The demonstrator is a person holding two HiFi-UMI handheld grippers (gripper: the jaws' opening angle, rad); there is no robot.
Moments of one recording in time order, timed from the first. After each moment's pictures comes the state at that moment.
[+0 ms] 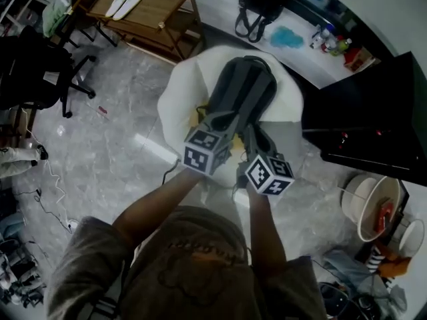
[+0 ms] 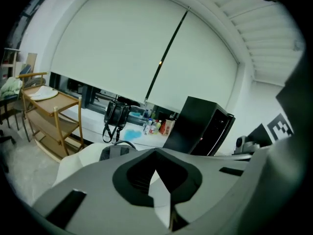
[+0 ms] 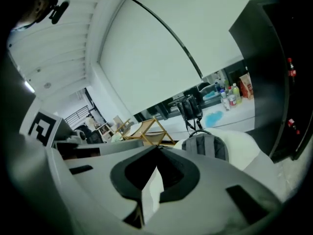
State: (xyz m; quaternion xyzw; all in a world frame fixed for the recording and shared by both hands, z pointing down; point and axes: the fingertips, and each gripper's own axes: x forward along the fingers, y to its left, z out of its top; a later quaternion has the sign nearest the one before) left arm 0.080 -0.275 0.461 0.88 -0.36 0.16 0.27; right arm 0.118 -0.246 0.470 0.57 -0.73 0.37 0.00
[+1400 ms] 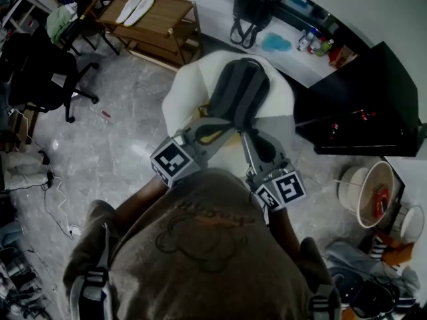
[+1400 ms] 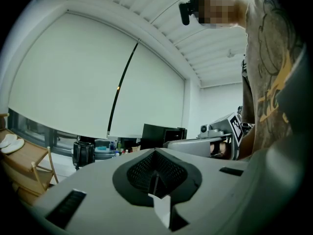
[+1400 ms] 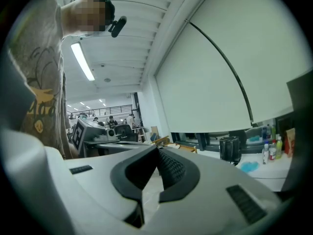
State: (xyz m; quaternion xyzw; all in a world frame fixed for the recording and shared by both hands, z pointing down) left arm 0.030 -0.149 0.275 0.98 -0.18 0.04 0.09; right arm 0.050 -0.142 0.275 0.44 -0.89 0.12 -0.02
